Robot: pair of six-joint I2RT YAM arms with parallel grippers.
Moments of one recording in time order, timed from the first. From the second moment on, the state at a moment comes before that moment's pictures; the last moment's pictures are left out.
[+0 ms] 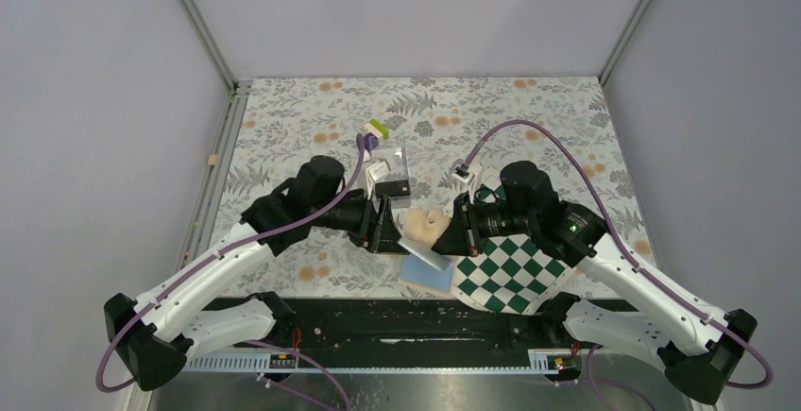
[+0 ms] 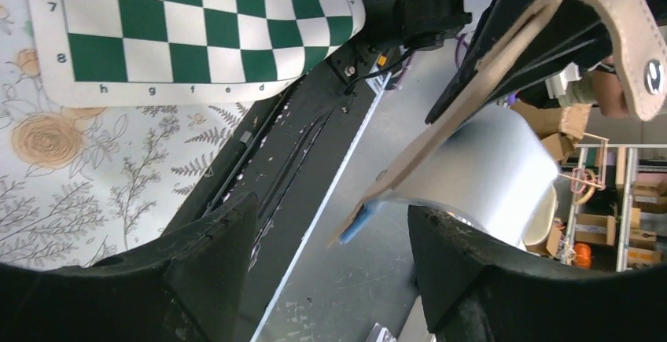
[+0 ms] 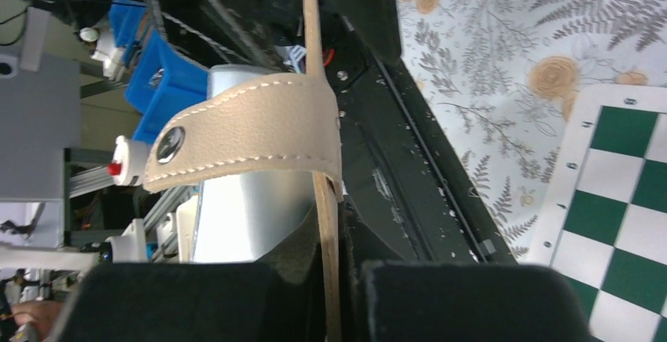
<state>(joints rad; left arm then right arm) -0.74 1.00 0.95 -0.57 0.65 -0.53 0.78 0.93 0.93 -0.53 -0.64 0.46</state>
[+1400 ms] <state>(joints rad) -0.72 0.85 0.69 -0.09 0.70 -0.96 0.77 0.76 0.95 -0.55 -0.47 0.46</state>
